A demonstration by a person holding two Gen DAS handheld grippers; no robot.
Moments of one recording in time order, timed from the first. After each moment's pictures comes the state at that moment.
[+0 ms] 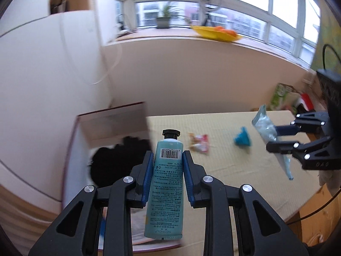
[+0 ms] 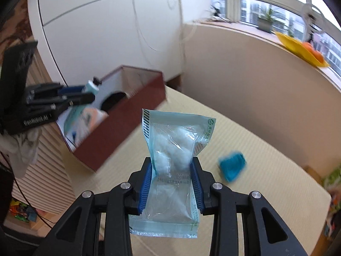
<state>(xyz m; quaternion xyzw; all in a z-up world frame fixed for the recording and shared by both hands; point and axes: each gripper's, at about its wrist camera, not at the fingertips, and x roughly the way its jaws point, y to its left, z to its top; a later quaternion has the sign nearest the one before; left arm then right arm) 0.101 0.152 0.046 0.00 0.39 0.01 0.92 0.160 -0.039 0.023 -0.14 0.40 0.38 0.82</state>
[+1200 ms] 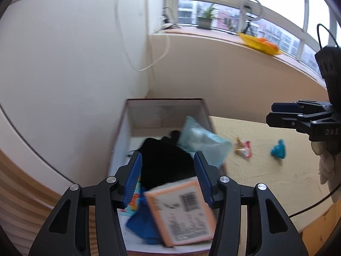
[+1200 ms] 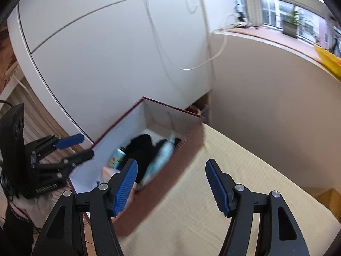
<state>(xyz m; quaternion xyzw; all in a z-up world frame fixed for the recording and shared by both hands) 0.094 0.221 0.037 -0.05 0.38 0.08 0.92 0.216 0.037 0.037 -0.10 0.41 0.40 0.81</state>
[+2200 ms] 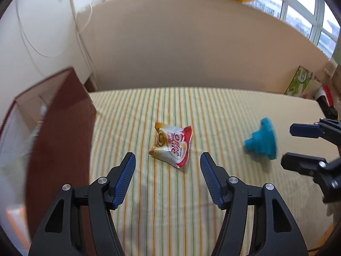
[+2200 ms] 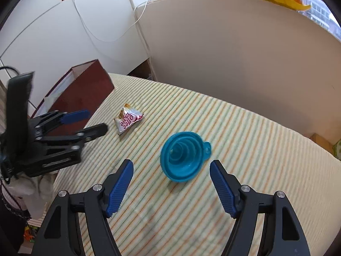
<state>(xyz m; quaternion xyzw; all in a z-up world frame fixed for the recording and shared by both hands) 0.224 0.060 -0.081 -0.01 0.46 0.04 0.89 0.255 -0.122 -0.082 -0.07 0.47 0.32 0.82</state>
